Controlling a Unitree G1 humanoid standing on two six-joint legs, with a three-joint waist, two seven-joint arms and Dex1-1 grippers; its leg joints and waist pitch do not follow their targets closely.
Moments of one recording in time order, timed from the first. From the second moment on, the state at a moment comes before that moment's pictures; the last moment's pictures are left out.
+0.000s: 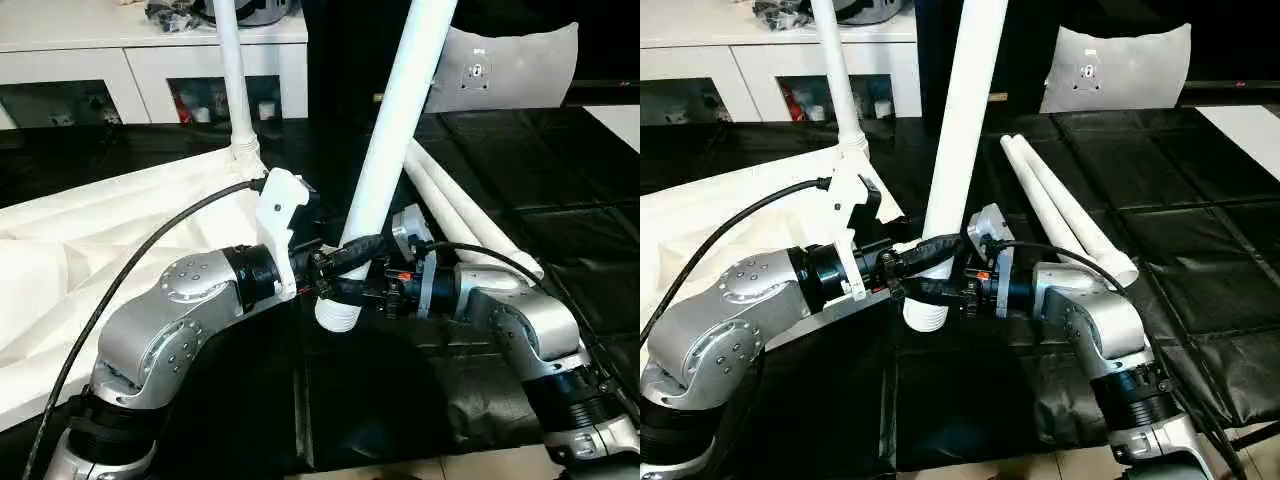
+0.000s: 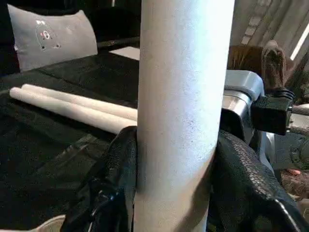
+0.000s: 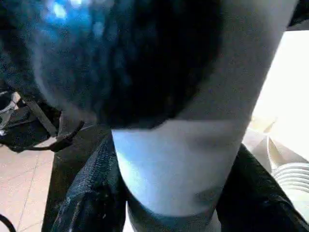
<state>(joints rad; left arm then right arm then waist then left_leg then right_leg) -0.39 0.30 -0.15 -0.38 -0.58 0.77 -0.54 -0.44 -0.33 0.19 0.09 0.47 0.56 1.05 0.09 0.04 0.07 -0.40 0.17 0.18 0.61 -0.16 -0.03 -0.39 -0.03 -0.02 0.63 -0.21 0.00</state>
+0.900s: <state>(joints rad) -0.31 0.33 -0.17 -0.32 -0.57 0.65 -0.65 -0.37 -0.32 0.23 0.06 0.44 0.55 1.03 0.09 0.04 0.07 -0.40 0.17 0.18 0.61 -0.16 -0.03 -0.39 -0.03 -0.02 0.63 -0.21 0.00</state>
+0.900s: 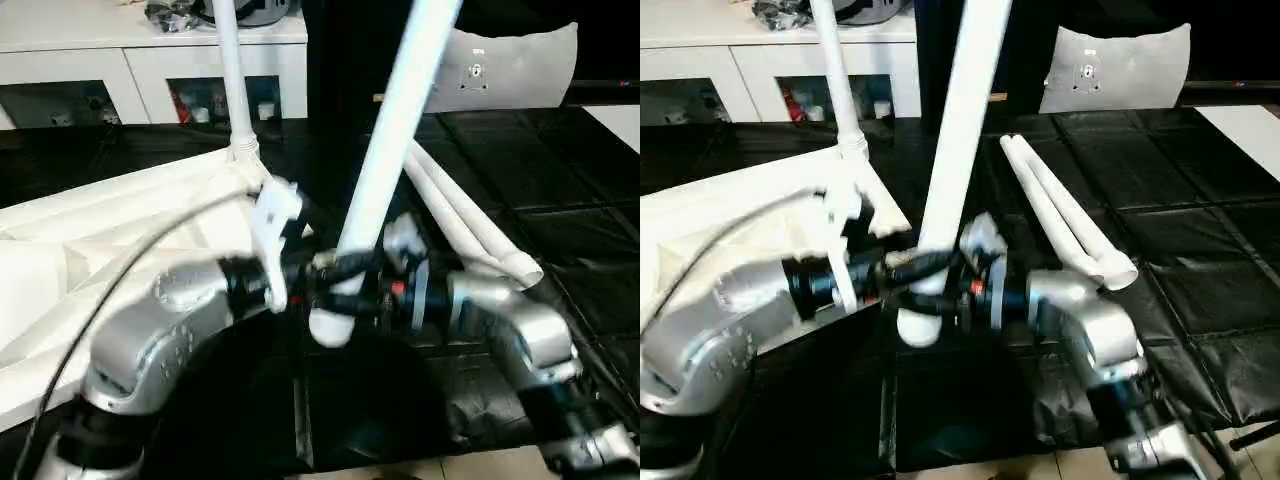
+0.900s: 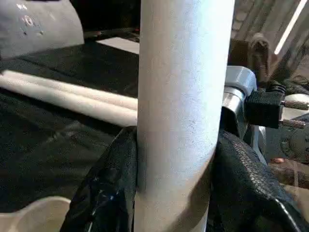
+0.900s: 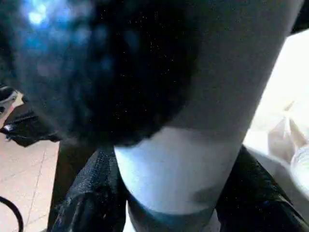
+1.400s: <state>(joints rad) -0.13 0.30 -0.24 -0.21 -0.54 0.45 -0.79 -0.20 -0.35 0.24 -0.03 0.40 0.54 0.96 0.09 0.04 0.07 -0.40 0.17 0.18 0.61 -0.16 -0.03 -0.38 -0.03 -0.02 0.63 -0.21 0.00</state>
